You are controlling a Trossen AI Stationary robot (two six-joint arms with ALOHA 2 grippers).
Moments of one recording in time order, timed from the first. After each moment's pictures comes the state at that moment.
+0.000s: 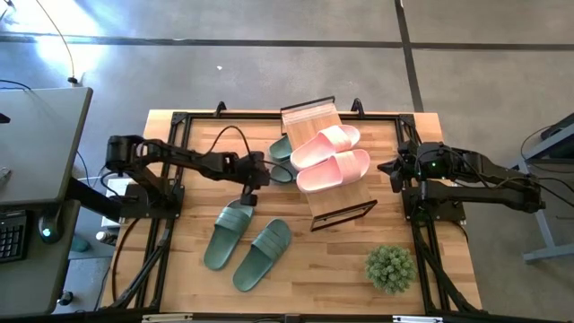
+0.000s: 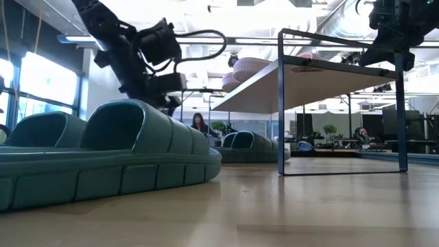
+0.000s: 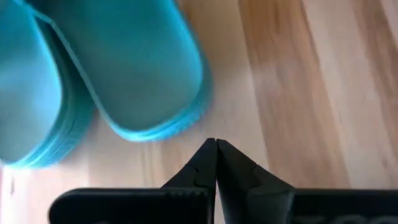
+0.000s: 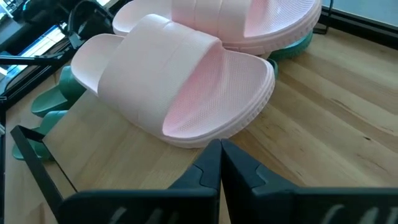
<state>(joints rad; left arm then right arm) 0.29 1.59 0.74 -0.13 -0.04 0.39 -0.20 0.41 0.65 -0.85 0.12 0.54</state>
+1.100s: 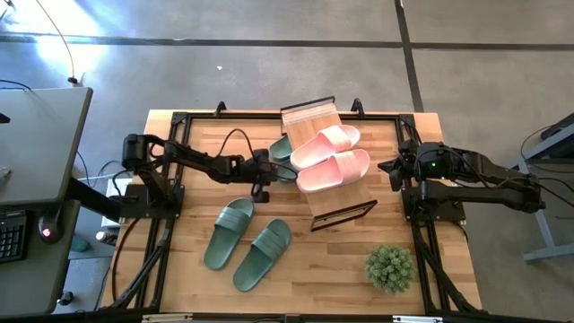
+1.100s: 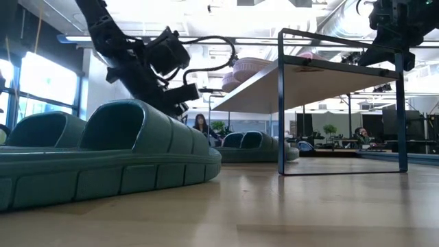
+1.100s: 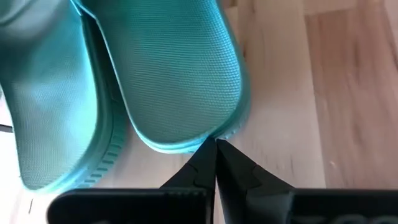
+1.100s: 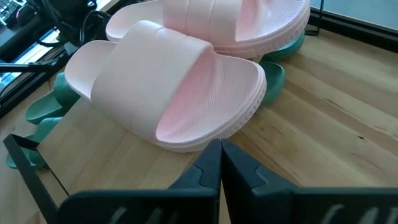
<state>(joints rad) 0.30 1.73 0.74 0.14 -0.16 0.31 -0.20 0.41 0.65 -0.85 0.15 0.56</state>
